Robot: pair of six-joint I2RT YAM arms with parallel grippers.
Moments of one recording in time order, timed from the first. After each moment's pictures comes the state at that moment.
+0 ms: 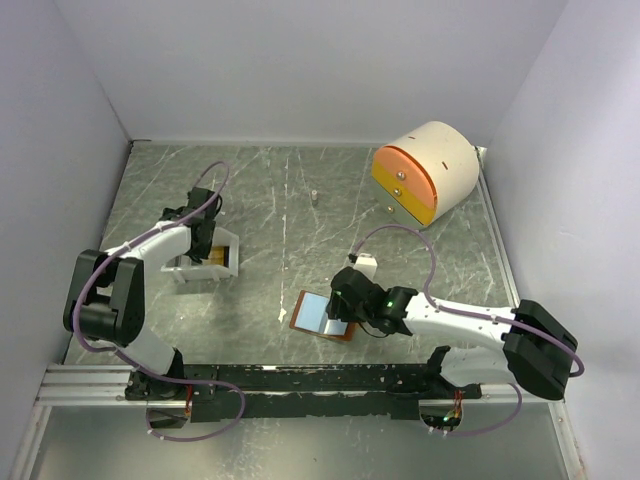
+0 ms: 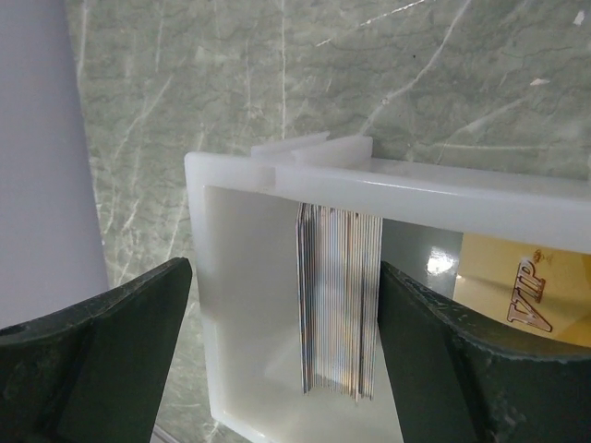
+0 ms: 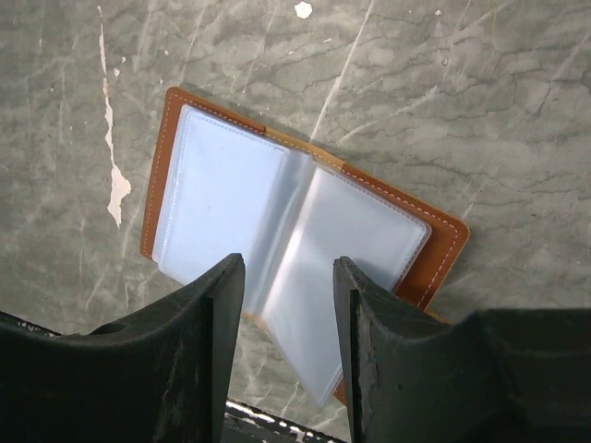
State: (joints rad) left arm -0.24 1.59 0.92 -0.44 -0.66 0.01; right arm 1.00 1.22 0.57 -0.28 0.28 0.94
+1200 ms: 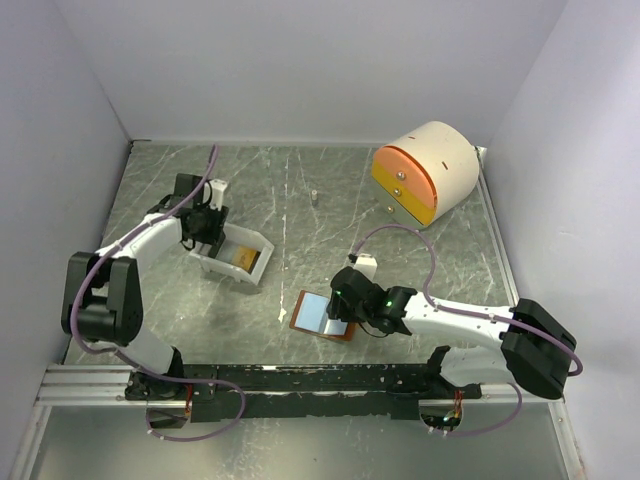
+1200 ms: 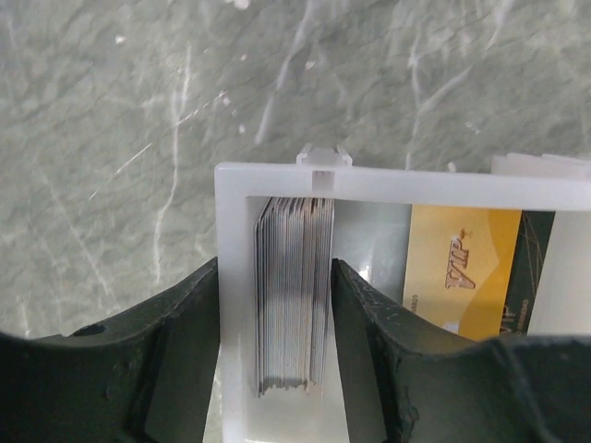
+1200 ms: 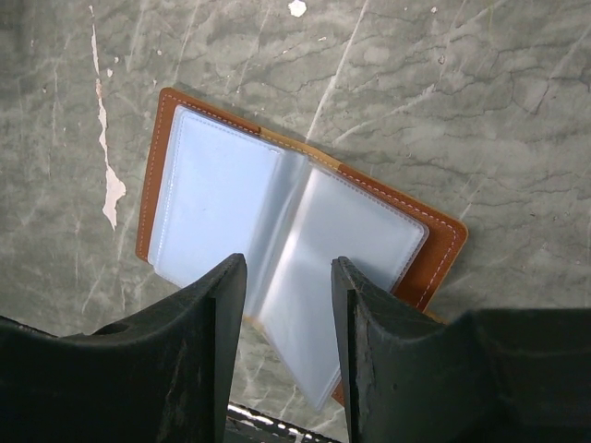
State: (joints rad) left arm -0.14 1.56 0.98 -0.38 0.02 0.16; right arm 1.00 1.23 0.57 -0.27 0.28 0.94
